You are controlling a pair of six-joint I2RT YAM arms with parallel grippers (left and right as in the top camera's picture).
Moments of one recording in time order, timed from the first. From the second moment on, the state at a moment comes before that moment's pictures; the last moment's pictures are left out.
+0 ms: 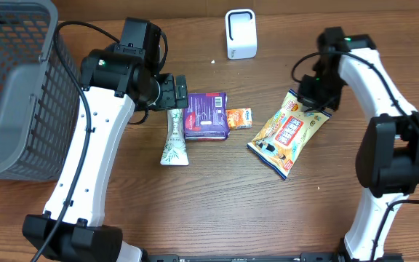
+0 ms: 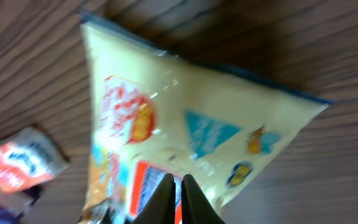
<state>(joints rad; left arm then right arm) -0.23 1.67 1.79 -1.36 0.00 -0.35 0.06 2.14 1.76 -1.24 -0.22 0.41</state>
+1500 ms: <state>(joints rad) -0.23 1.67 1.79 -1.36 0.00 -0.35 0.13 2.08 1.48 -1.12 -0.27 0.32</state>
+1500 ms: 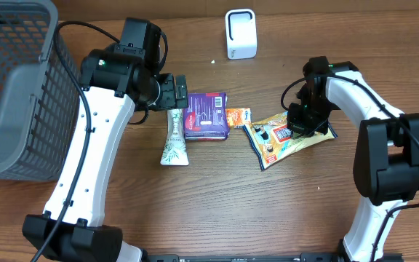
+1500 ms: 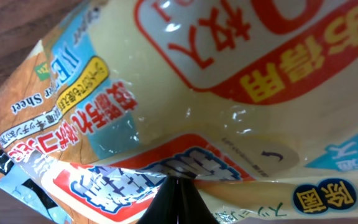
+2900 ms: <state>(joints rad) -0.23 1.67 1.79 -1.29 0.01 -0.35 -0.18 2.12 1.96 -1.28 0.01 0.33</state>
